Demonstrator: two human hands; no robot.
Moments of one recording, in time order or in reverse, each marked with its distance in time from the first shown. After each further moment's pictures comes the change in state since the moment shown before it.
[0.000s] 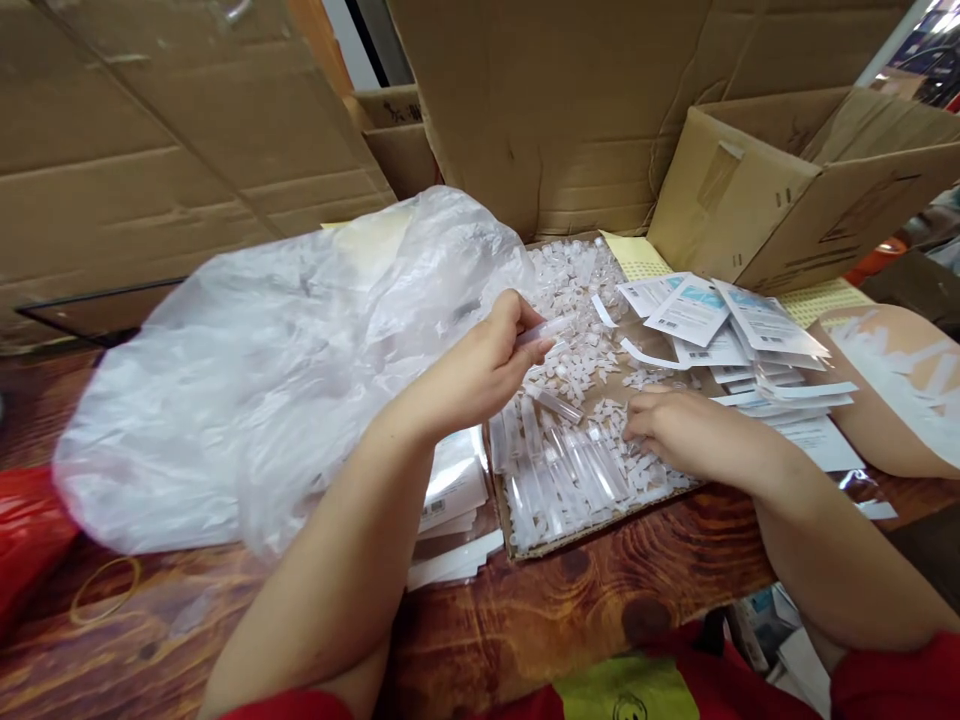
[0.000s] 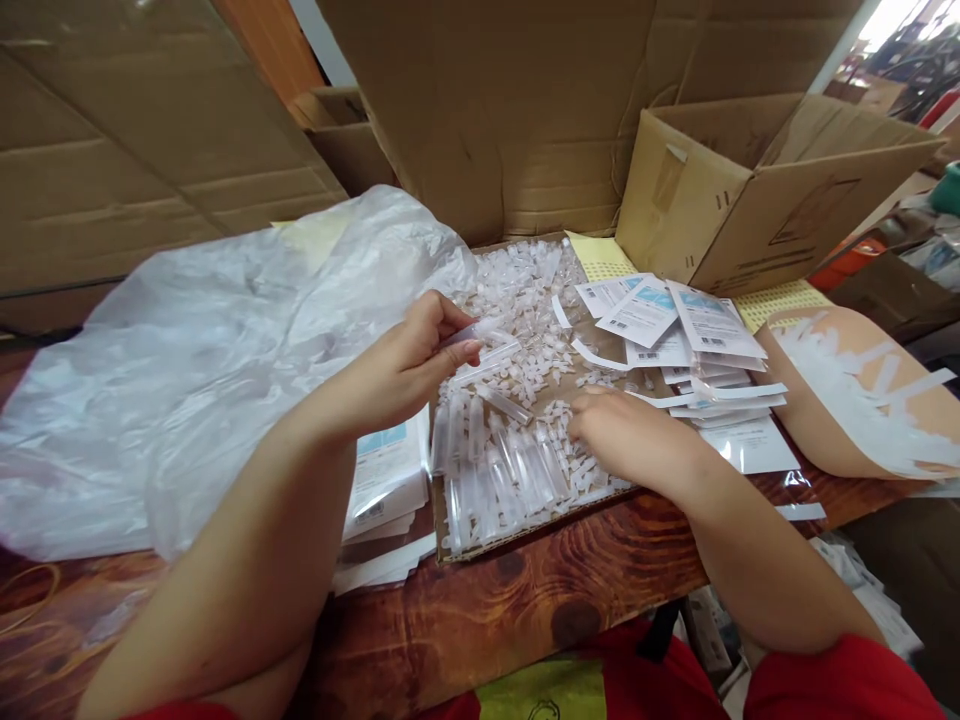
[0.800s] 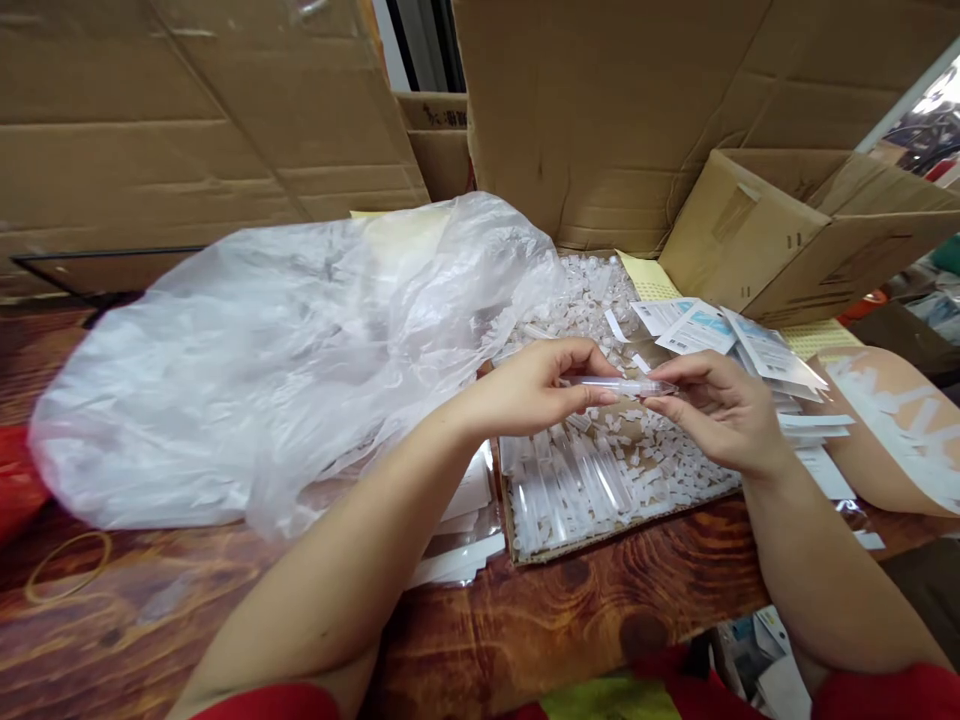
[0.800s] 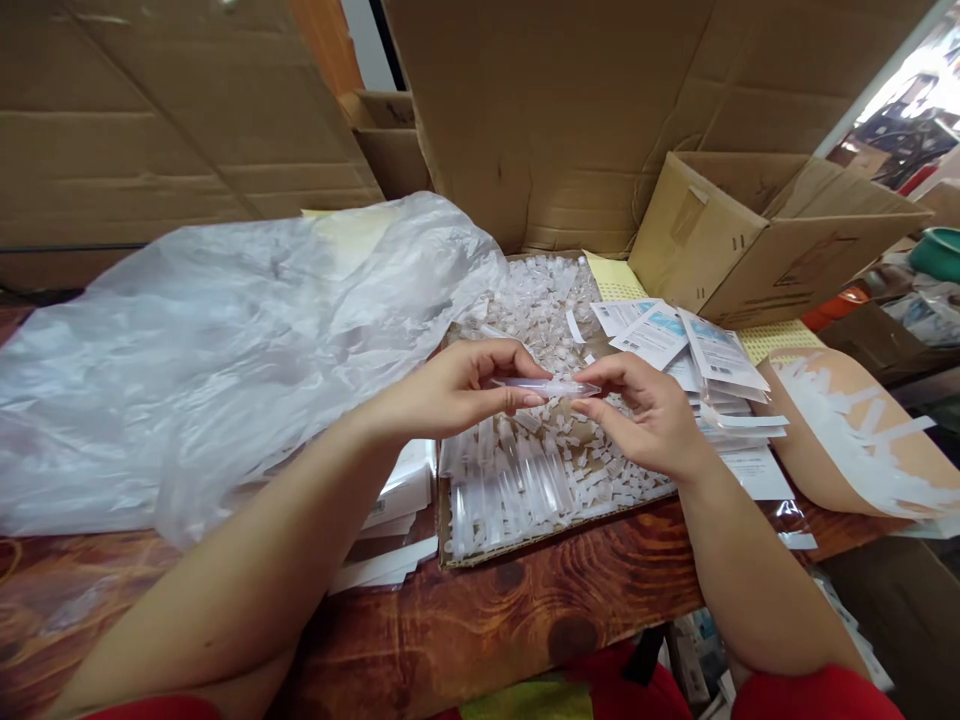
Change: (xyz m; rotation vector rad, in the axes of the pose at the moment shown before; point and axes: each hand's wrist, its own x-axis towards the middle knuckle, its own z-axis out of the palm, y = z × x) left_hand 0.002 0.007 0.022 -0.461 -0.212 0.092; right_hand 0.004 -0.003 -0.004 0.685 0.912 -0.086
